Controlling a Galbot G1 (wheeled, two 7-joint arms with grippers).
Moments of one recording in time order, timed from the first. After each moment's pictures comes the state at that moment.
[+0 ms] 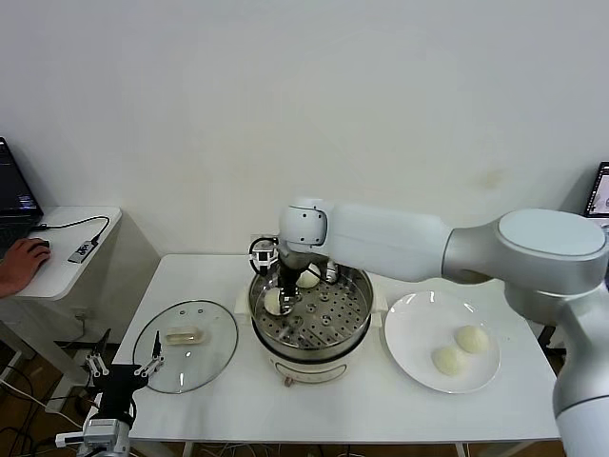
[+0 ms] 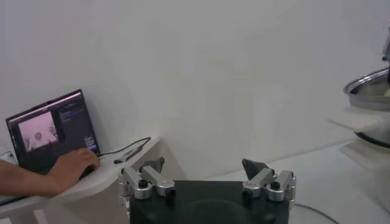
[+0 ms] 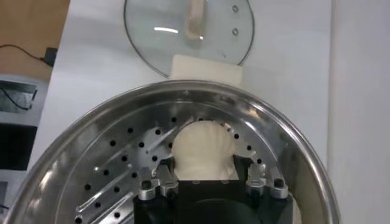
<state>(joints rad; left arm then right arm) 1.66 -1.20 -0.67 -2.03 -0.05 -0.01 -0.24 0.46 1.37 -1.29 1.17 0.58 -0.70 -0.85</state>
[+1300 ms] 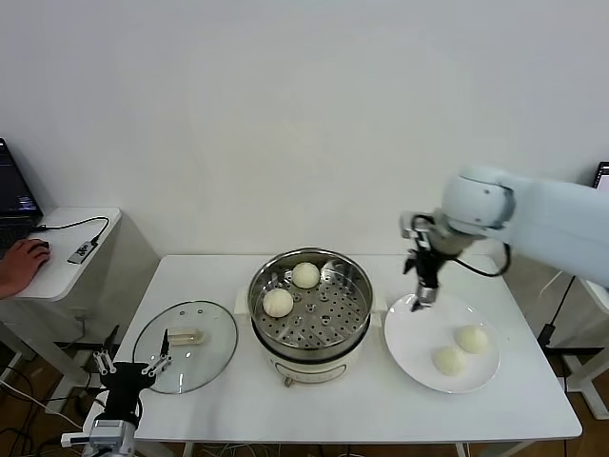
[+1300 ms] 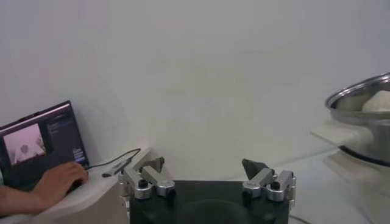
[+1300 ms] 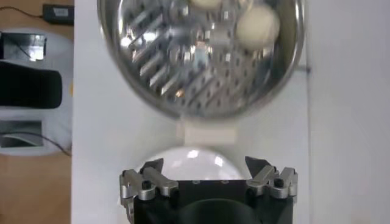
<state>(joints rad) 1.67 -1.20 -0.65 -2.06 -0.02 -0.01 -0.23 0.68 0.60 -1.39 1.64 0.38 -0.64 -1.07</state>
